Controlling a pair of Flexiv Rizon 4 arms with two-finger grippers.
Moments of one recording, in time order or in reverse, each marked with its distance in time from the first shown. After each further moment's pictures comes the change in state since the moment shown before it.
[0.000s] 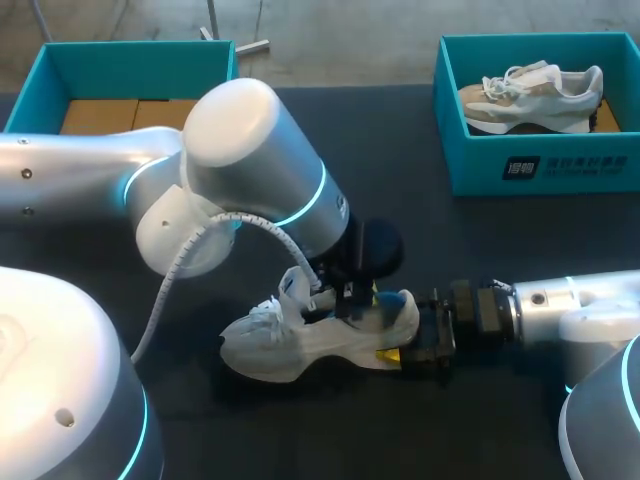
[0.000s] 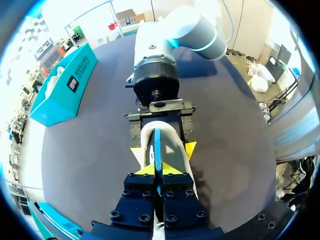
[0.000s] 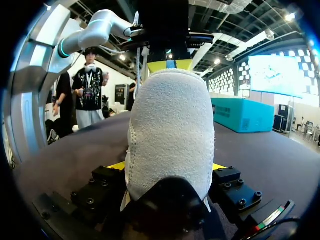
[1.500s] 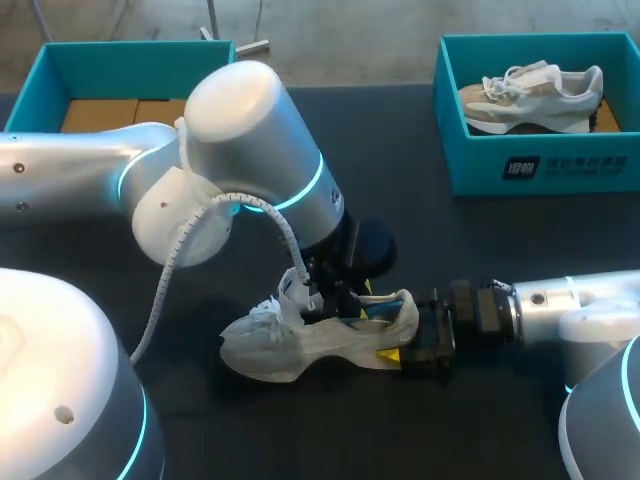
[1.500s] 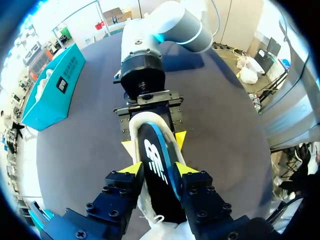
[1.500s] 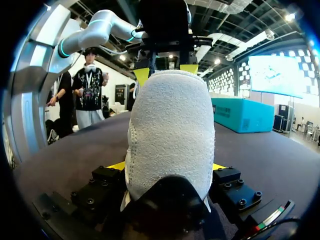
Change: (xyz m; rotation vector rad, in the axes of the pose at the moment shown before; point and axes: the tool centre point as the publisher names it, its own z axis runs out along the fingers) left arm 0.008 0.011 -0.004 -0.035 0.073 0.067; right arm 0.000 0.000 0.000 0.000 0.000 0.000
